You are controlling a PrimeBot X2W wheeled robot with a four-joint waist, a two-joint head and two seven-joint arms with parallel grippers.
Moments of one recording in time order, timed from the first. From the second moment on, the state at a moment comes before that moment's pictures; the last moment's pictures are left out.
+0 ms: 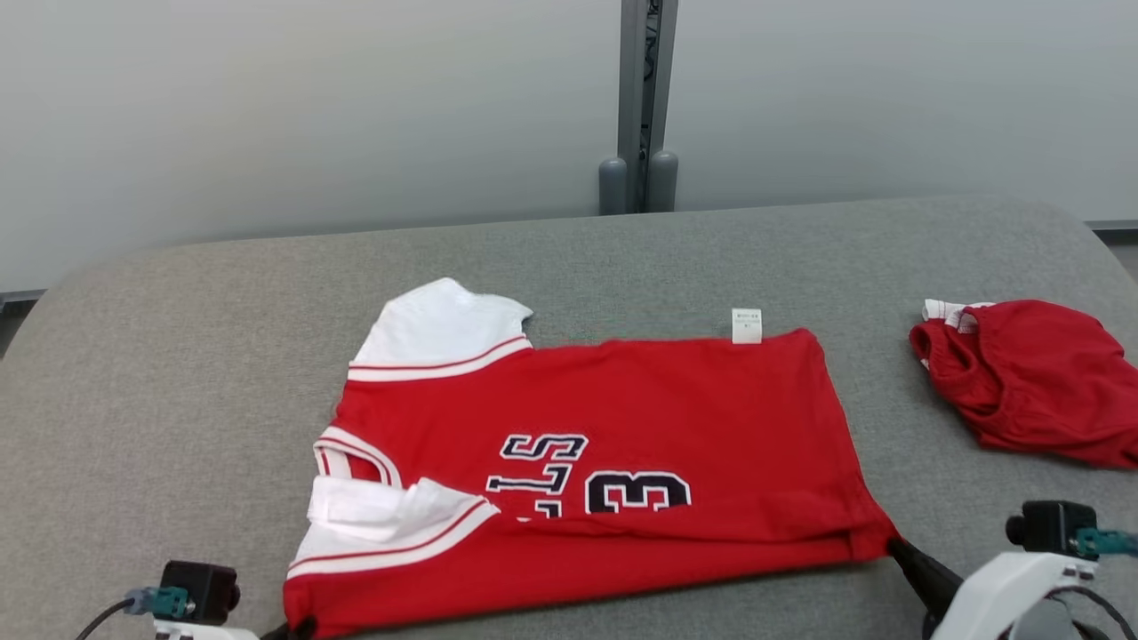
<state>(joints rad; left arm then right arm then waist) -0.16 0.64 -0.82 0.32 -1.04 0.11 0.10 -0.15 -0.31 0.33 0.50 0.88 0.13 0.15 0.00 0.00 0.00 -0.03</state>
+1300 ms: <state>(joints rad) -0.37 0.80 -0.75 0.05 -0.99 0.14 0.24 -0.10 -0.10 -0.09 0.02 0.57 0.13 0.46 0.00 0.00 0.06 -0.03</state>
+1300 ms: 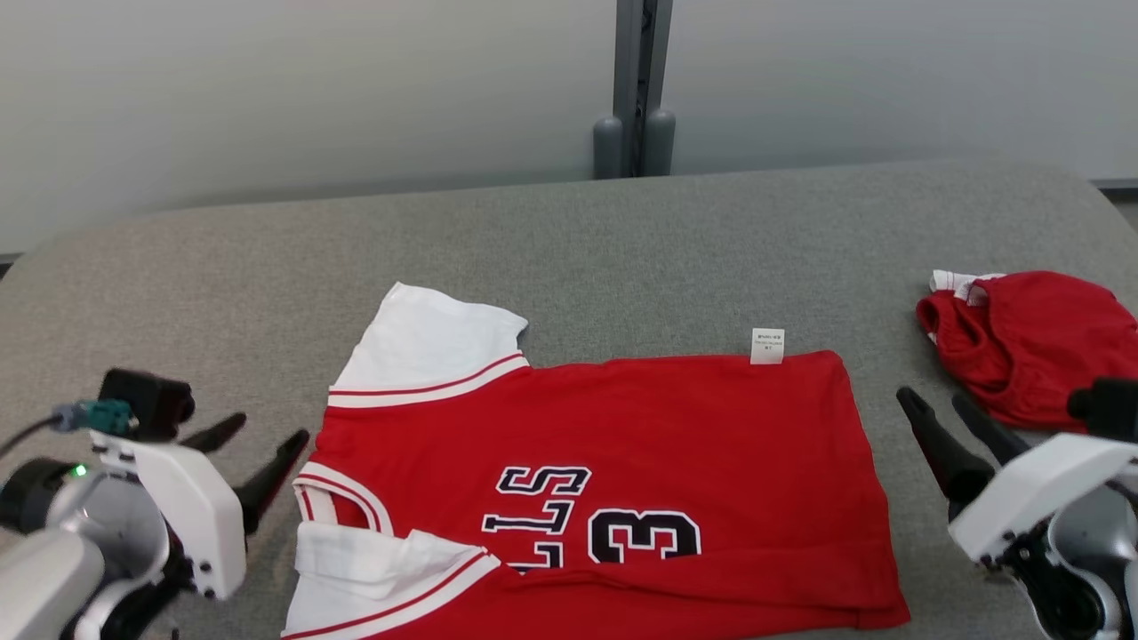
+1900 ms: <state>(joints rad) -0.90 0.70 -0.81 0.47 -0.92 -0.12 0.39 -0.56 -0.06 0.00 0.46 0.41 0.13 0.36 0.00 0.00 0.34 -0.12</state>
